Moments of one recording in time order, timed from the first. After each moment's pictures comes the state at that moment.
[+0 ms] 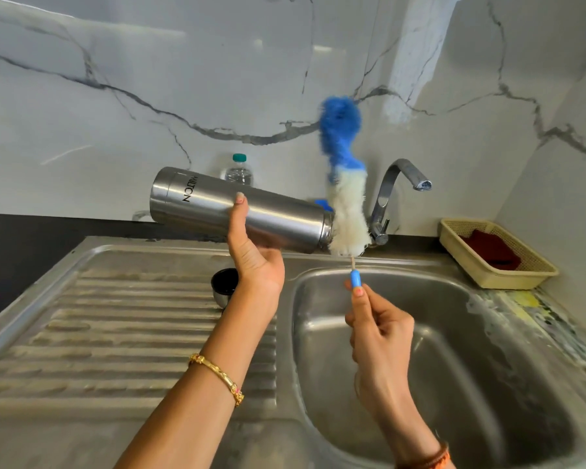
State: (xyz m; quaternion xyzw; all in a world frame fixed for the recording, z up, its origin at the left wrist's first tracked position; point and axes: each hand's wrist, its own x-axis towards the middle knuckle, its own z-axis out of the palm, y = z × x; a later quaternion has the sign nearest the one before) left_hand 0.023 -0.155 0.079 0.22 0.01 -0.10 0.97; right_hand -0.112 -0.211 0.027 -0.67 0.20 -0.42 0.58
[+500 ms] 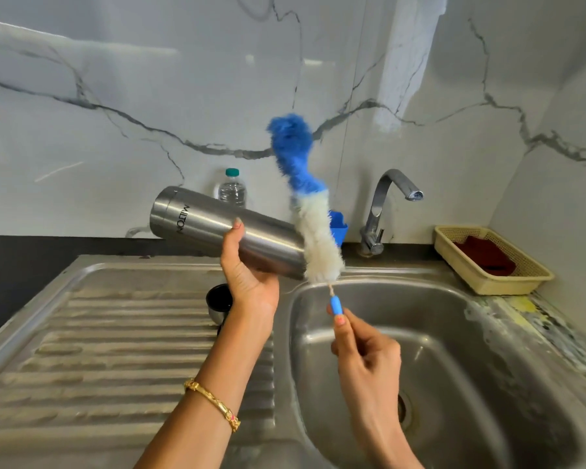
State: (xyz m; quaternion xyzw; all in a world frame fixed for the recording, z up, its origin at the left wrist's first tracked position) left_hand 0.025 -0.154 0.069 0.21 -0.02 -0.14 0.97; right_hand -0.118 -0.196 0.028 -0.68 0.20 -0.41 0.58
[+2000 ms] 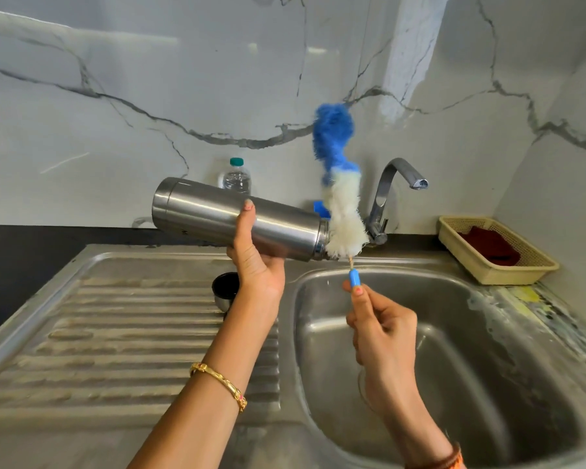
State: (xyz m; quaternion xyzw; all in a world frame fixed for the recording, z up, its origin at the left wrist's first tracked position) left_hand 0.022 -0.156 0.071 0.22 0.05 -0.14 0.96; right_hand -0.118 -0.209 0.035 -0.67 0.20 -0.39 0.59
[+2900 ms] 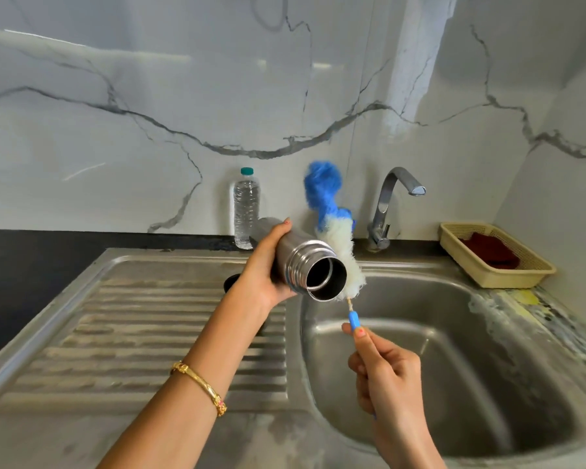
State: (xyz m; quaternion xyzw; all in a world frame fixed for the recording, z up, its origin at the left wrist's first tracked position) left_hand 0.000 -0.125 0.093 0.45 0.02 -0.39 0.80; right_hand -0.161 -0.180 0.038 -0.55 0.28 -0.28 0.73
